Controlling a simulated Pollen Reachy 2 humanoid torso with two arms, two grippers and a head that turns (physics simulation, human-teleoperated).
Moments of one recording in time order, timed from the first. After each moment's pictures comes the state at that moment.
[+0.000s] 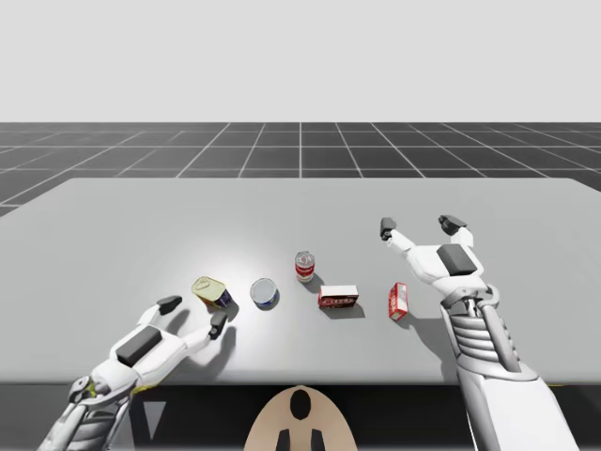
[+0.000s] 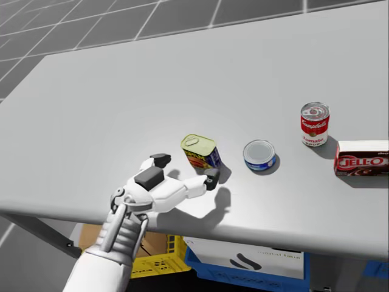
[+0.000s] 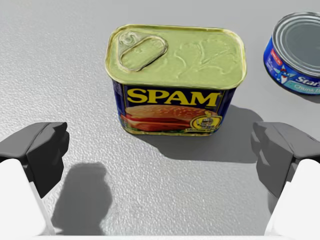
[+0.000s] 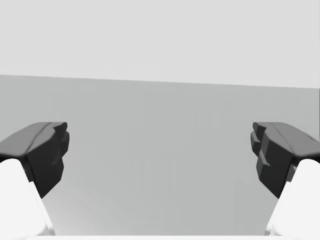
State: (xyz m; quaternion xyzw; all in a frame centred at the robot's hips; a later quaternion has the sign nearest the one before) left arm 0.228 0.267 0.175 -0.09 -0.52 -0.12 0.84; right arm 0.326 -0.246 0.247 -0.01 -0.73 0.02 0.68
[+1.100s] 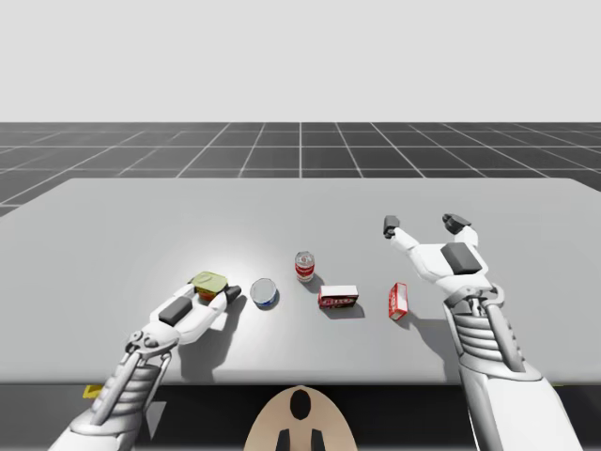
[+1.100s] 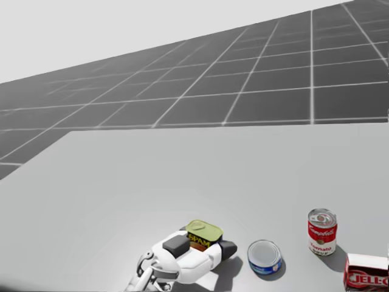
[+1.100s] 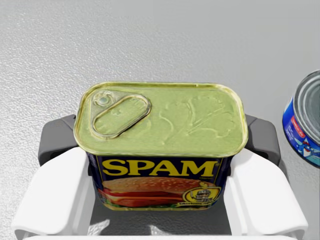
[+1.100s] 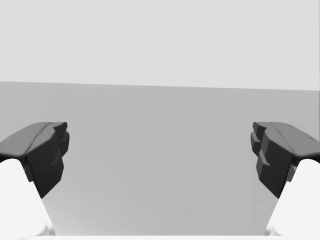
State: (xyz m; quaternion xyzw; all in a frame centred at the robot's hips) left arm 0.280 0.238 0.168 -0.06 -0.53 -0.11 0.84; right arm 0.326 -0.250 0.251 -0.01 -0.74 0.01 0.68
